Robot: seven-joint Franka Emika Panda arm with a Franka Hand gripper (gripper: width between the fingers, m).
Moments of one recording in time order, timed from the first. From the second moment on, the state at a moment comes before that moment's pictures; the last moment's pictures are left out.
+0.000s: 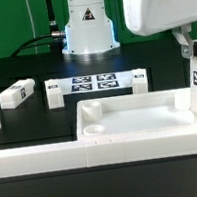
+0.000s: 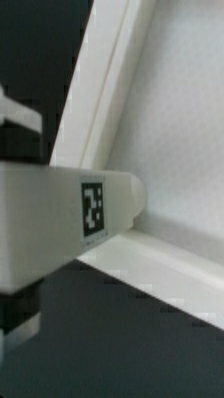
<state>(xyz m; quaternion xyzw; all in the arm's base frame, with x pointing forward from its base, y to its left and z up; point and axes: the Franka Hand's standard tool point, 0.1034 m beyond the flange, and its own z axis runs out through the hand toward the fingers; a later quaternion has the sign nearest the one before) 0.630 0.101 0.120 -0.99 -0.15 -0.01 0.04</state>
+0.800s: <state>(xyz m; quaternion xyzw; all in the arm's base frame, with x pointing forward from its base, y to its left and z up) 0.630 0.102 0.119 -0.97 0.24 -0.01 0.07</state>
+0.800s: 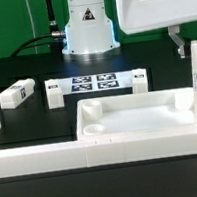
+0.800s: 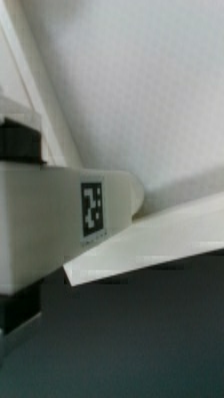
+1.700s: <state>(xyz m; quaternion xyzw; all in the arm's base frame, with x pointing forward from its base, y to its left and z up) 0.626 0.109 0.118 -0.88 0.47 0.03 0.08</state>
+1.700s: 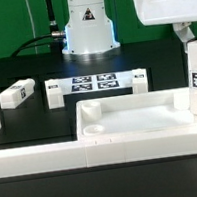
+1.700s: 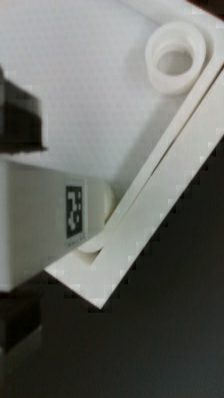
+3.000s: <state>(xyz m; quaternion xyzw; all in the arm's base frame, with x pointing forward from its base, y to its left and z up) 0.626 0.111 0.116 -1.00 -0.05 -0.01 0.04</state>
